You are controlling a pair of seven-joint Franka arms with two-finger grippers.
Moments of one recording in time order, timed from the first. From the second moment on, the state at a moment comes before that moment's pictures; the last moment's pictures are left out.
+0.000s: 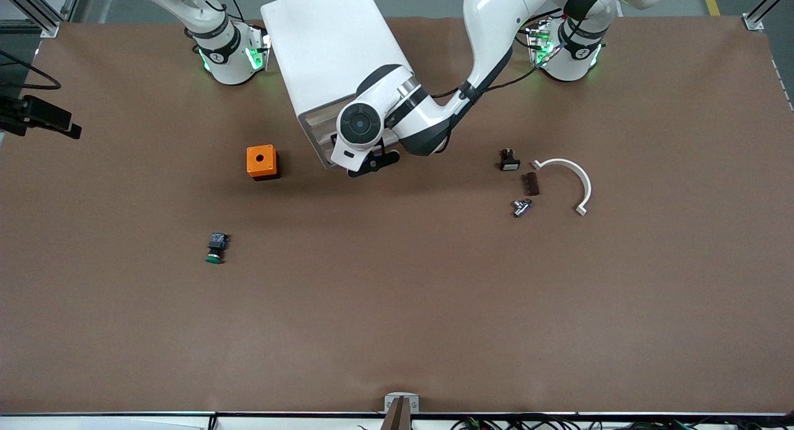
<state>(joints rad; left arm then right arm) -0.80 0.80 -0.21 -1.24 -0.33 1.82 -1.21 0.04 0.05 -0.12 -1.41 0.05 1.34 0.02</state>
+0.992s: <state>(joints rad) -0.63 0.62 -0.19 -1.23 -0.25 1.64 -1.06 0.04 -0.11 -0.12 -1.62 0.00 1.49 -0.03</state>
